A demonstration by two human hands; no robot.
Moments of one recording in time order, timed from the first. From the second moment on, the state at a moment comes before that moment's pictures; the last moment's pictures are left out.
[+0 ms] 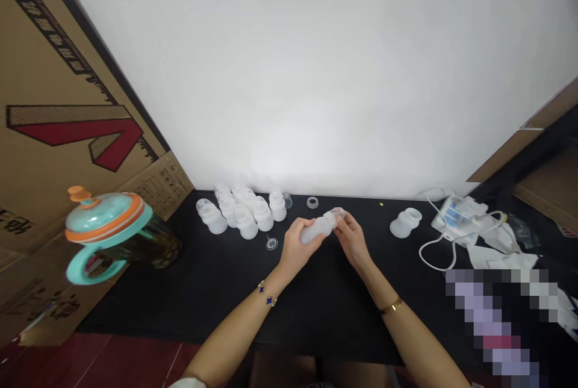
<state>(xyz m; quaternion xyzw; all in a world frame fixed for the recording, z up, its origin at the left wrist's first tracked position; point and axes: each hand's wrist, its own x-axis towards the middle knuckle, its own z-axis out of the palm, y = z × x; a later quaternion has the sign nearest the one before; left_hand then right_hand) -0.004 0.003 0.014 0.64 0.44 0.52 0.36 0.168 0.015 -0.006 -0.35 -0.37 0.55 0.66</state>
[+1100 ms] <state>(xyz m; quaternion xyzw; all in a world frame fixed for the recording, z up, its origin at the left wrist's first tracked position) -0.002 0.004 0.012 0.64 0.42 0.48 0.42 0.172 0.014 -0.006 -0.56 -0.46 0.36 0.59</state>
